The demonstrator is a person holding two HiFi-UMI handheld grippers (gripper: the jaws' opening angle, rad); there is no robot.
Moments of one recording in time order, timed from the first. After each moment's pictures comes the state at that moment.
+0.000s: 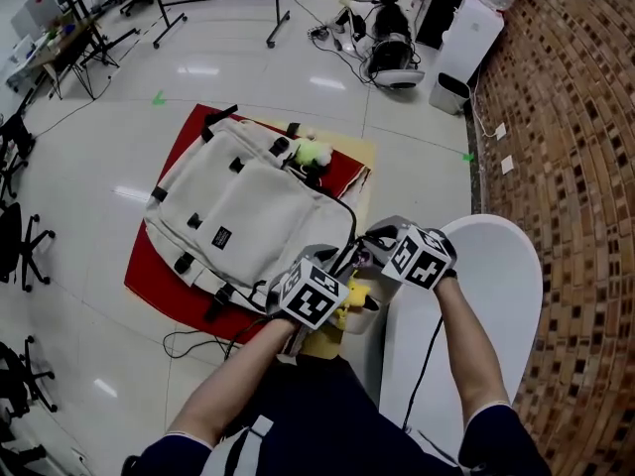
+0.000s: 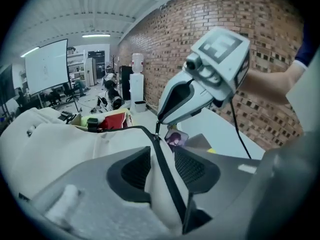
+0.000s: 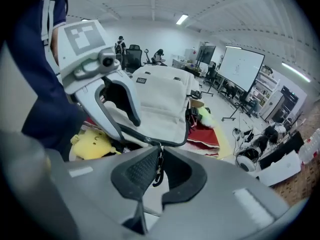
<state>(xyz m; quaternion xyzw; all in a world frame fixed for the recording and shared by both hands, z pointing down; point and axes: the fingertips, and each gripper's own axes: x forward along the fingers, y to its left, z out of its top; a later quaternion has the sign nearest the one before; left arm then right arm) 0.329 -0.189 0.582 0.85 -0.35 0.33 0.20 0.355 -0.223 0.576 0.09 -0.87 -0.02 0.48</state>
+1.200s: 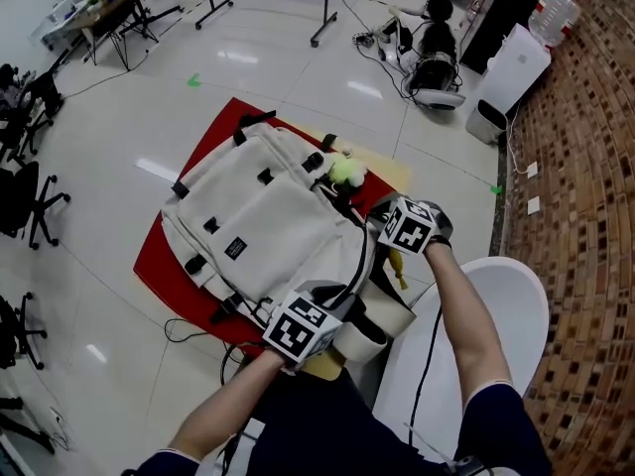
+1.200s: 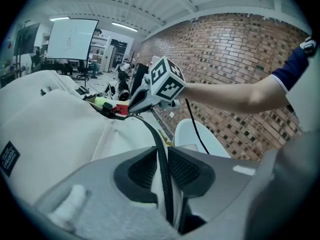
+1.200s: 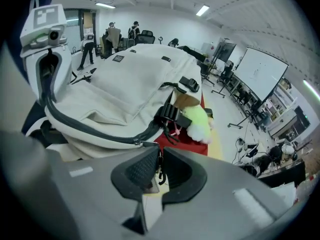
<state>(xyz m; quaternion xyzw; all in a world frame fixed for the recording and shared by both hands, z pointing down) 0.302 -0.177 0.570 0.84 -0.38 0.23 0.32 0.295 -0.345 0.636 0.01 -0.84 -0.09 0.53</state>
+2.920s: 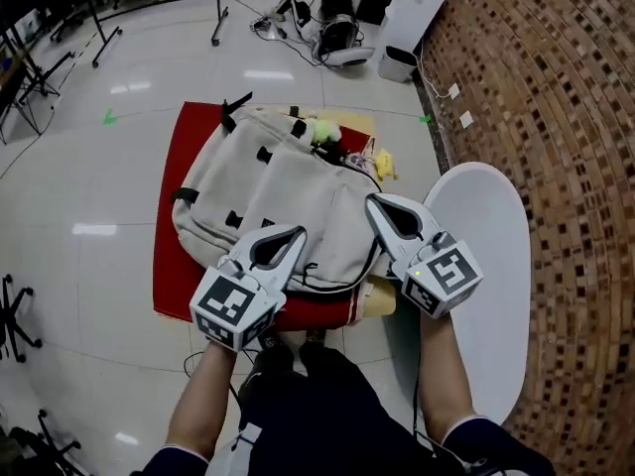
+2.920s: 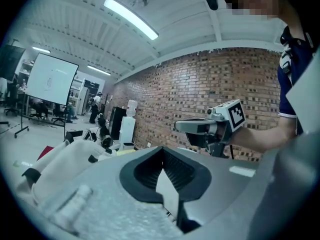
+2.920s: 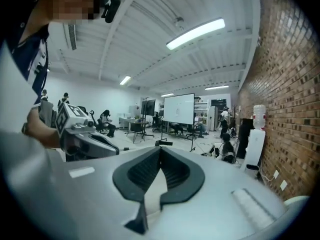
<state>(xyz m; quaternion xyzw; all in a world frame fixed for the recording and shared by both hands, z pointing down) 0.120 -0.147 0.423 0.94 -0.30 0.05 0.13 0.215 -0.175 0.385 0.43 -0.89 0.02 0.11</state>
